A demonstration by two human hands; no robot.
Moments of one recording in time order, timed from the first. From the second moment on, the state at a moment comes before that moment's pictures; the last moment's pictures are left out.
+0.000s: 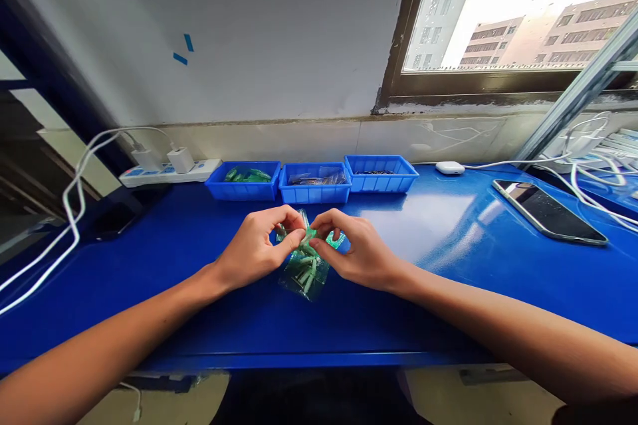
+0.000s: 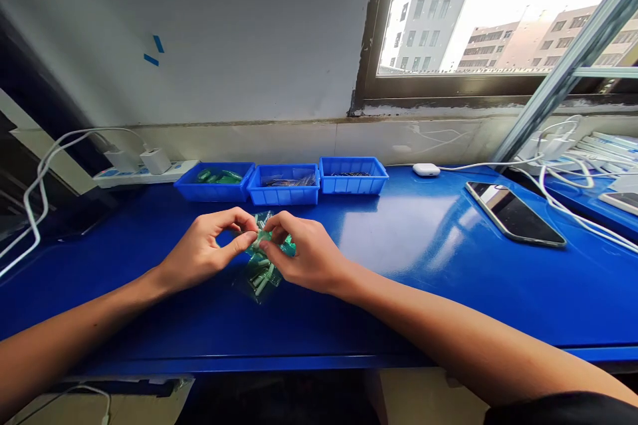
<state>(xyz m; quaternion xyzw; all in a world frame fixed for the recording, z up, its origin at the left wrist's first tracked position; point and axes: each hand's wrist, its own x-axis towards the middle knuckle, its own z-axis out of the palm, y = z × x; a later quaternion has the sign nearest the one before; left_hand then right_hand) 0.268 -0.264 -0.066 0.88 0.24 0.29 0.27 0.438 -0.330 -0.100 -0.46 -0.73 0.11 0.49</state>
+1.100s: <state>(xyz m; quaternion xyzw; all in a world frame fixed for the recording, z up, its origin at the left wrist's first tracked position) 0.269 -0.274 -0.055 0.87 0.23 0.29 0.34 0.430 -0.342 -0.078 -0.51 -0.64 0.29 0.51</state>
